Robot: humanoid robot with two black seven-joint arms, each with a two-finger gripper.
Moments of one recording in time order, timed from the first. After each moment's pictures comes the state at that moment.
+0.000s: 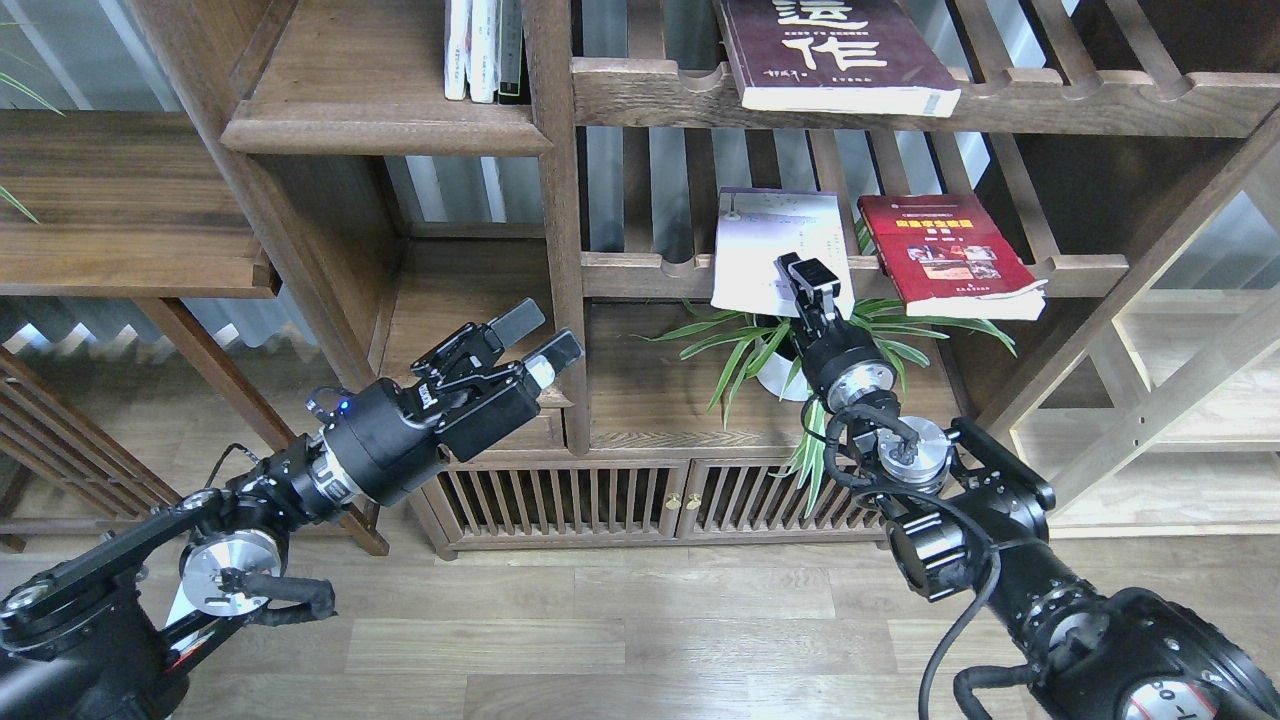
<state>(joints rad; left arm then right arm) -0.40 0.40 -0.67 -1.46 0.30 -0.49 -0.27 0.56 0.01 1.06 0.57 0.36 0.30 0.06</state>
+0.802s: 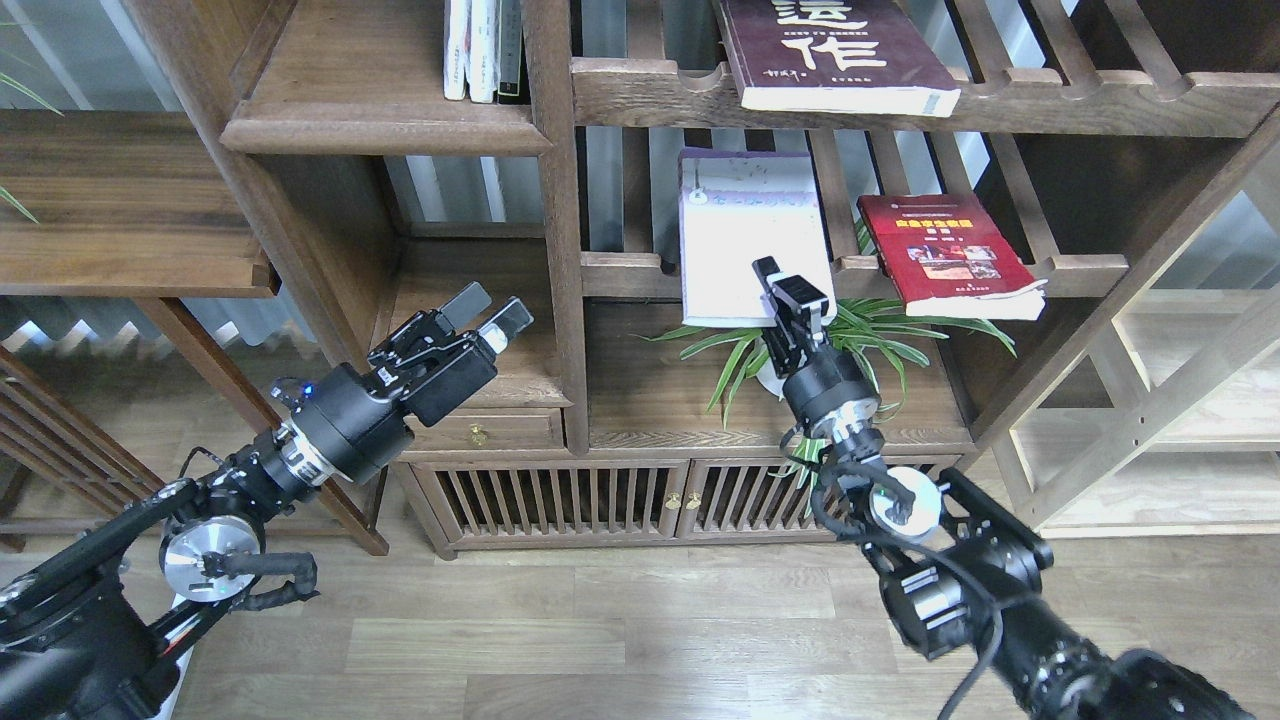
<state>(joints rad) -0.38 0.38 -0.76 -1.35 0.27 -0.49 -0.24 0.40 0.01 1.02 0.77 0.38 0.56 0.06</state>
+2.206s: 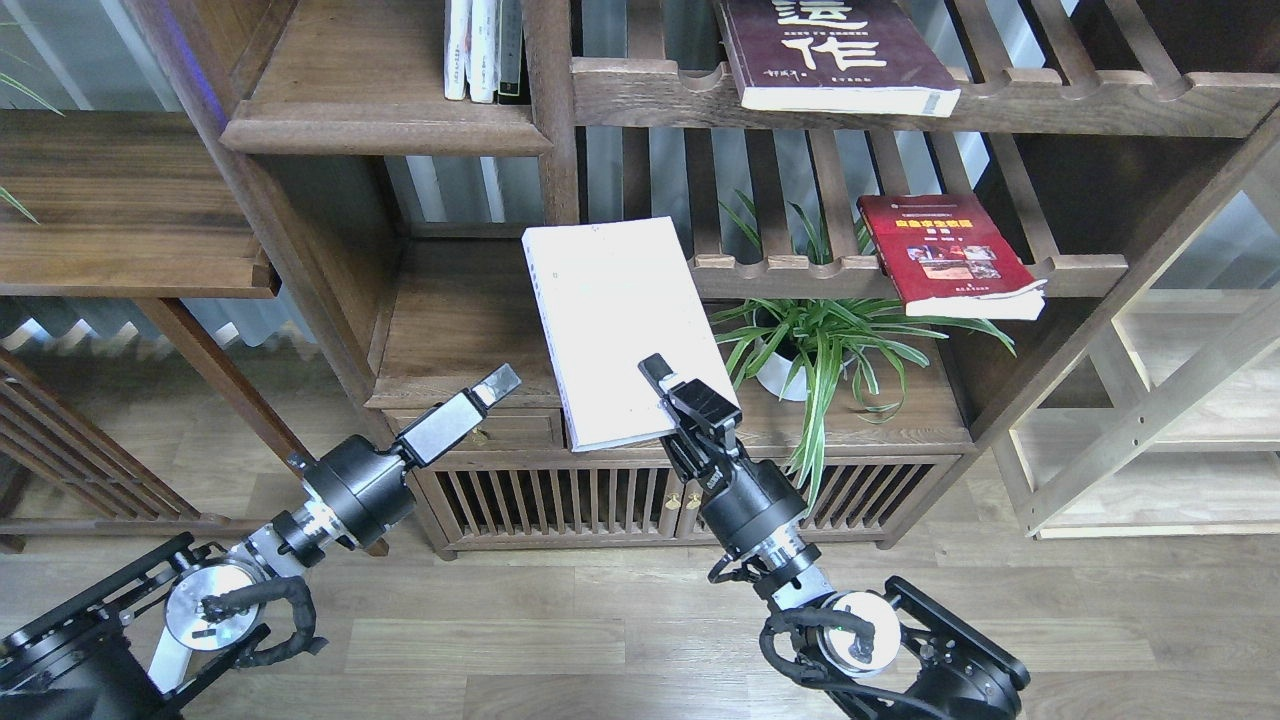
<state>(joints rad) -0.29 0.36 -0.71 -1.28 -0.10 -0.49 -0.04 0.14 0.01 0.84 1.13 0.30 0.58 0.06</state>
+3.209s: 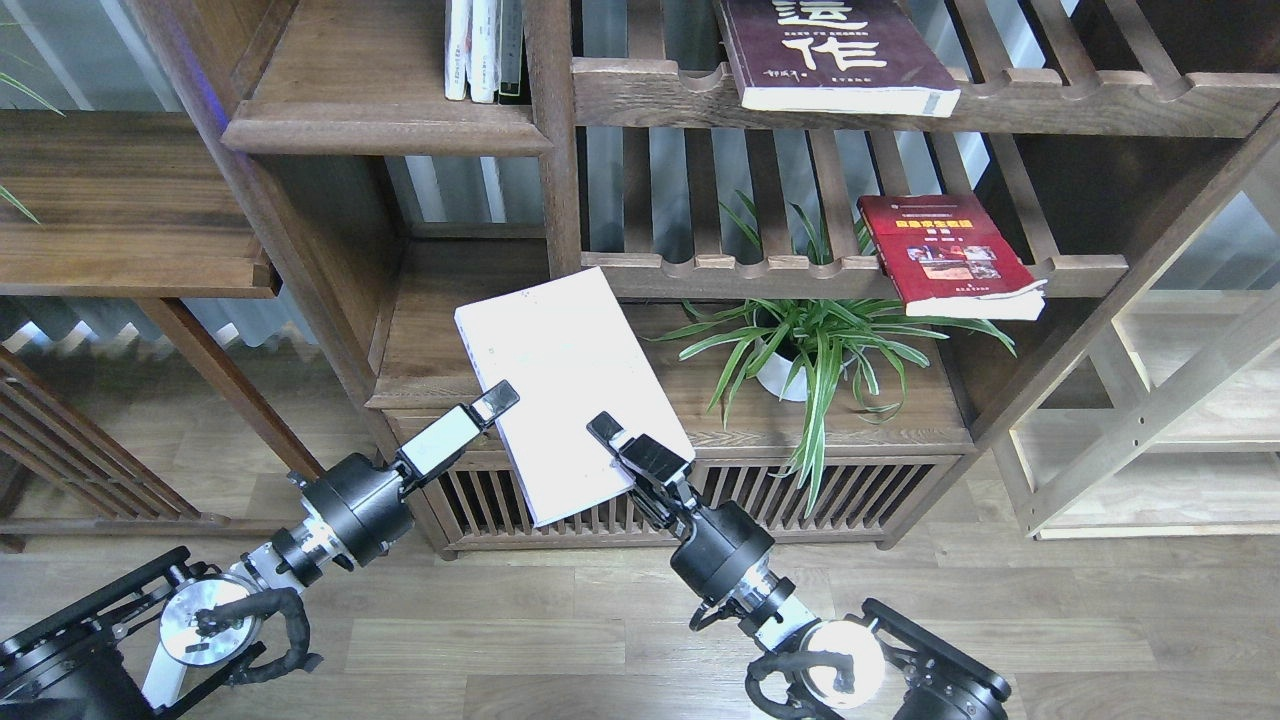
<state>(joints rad) -0.29 0.39 -0.65 -1.29 -0.18 -0.49 -0.02 0.14 0.01 0.73 1.10 0.18 0.58 0.05</state>
